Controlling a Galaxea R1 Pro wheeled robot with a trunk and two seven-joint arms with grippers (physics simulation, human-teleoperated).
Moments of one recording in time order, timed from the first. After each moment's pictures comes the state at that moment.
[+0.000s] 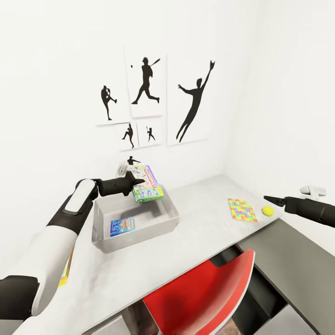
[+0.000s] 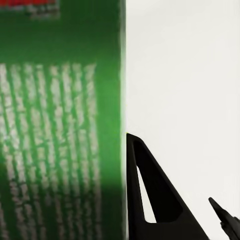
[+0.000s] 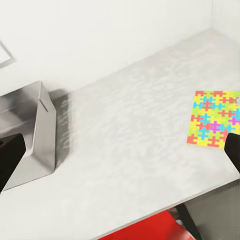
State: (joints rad) left arm -1.02 0.11 -0.13 -0.91 1.33 0.91 0.07; right arm -0.52 -0.52 -0.31 -1.61 -0.55 1.04 0.41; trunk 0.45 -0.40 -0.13
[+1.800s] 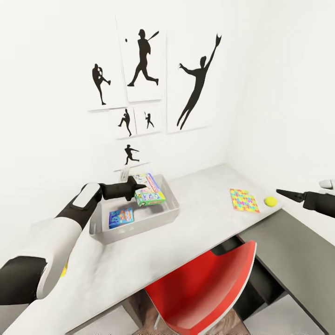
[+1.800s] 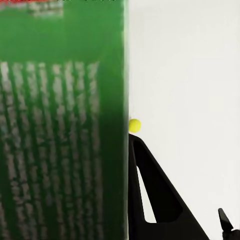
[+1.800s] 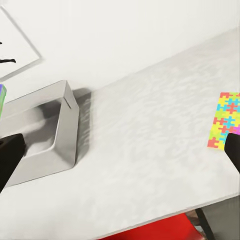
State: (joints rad) left arm -1.11 0.09 -0.14 -0.61 1.33 0.91 -0.03; right arm -0.52 -0.59 -0.41 -1.61 -0.54 1.04 0.66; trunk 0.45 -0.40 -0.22
